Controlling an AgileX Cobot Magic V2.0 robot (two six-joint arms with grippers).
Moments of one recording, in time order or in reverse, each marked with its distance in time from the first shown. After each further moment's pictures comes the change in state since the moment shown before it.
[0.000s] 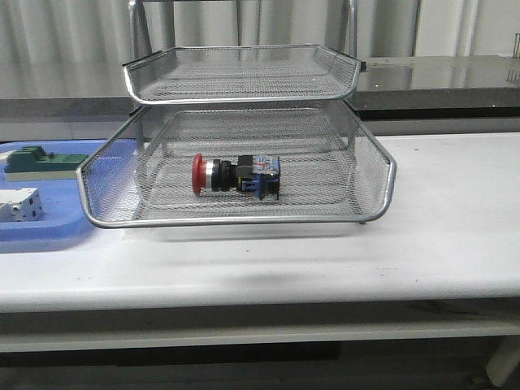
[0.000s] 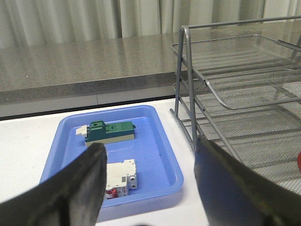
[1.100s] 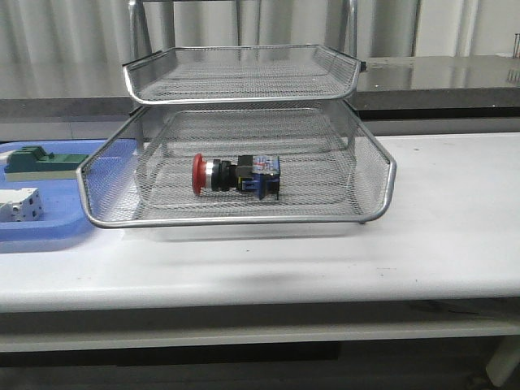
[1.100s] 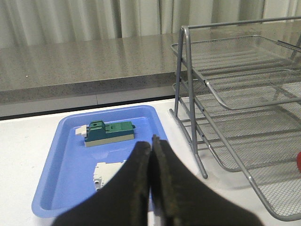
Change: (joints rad) left arm 0.000 0.000 0.000 -0.004 0.000 0.000; right arm 0.000 0.000 0.000 0.000 0.000 0.000
